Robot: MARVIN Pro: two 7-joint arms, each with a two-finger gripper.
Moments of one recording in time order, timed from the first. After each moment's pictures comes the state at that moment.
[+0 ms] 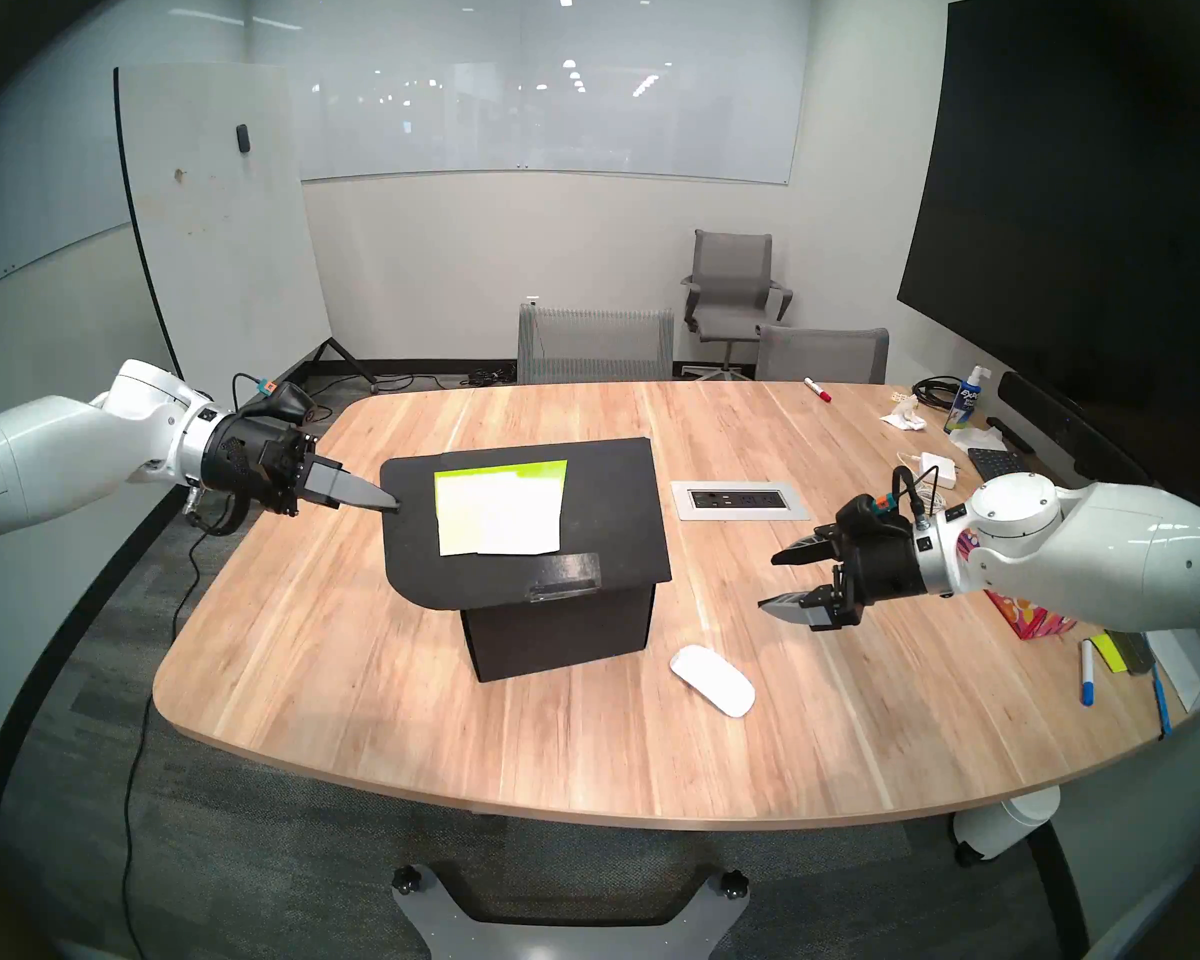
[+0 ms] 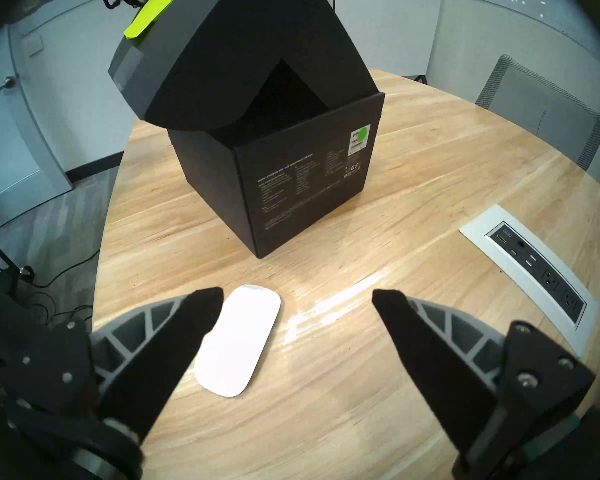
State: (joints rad) left arm 0.00 -0.43 0.23 -1.37 -1.58 0.68 -1.15; right arm 0.22 -0.37 -0.74 -1.46 1.24 -0.13 0.76
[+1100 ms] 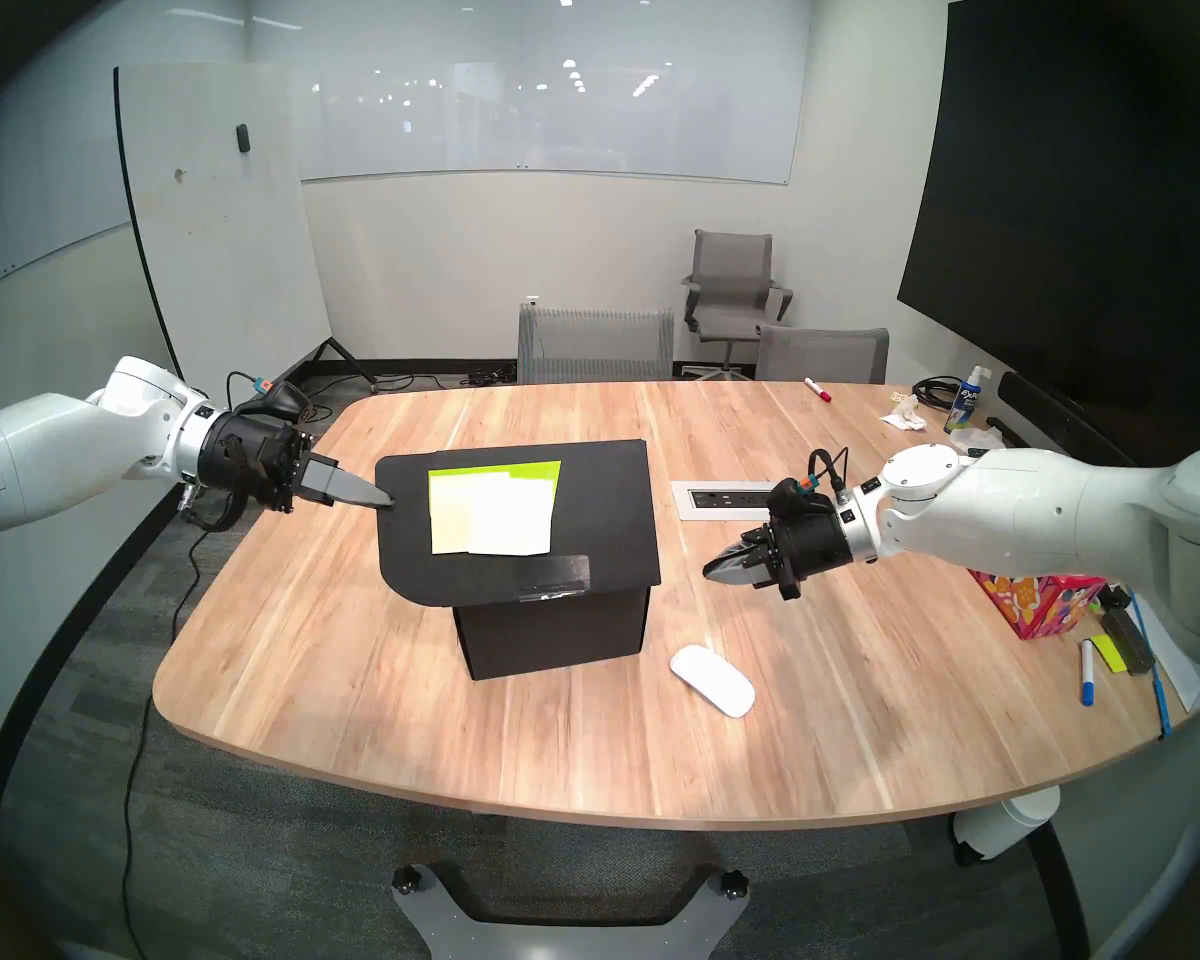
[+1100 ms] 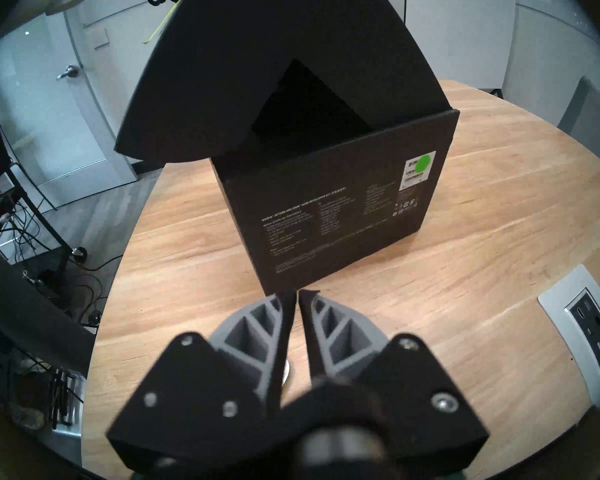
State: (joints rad) left arm -0.01 -0.43 0.23 -1.36 -1.58 0.71 -1.12; right arm 0.01 -0.72 -0.64 -1.07 1.38 -0.23 1.05
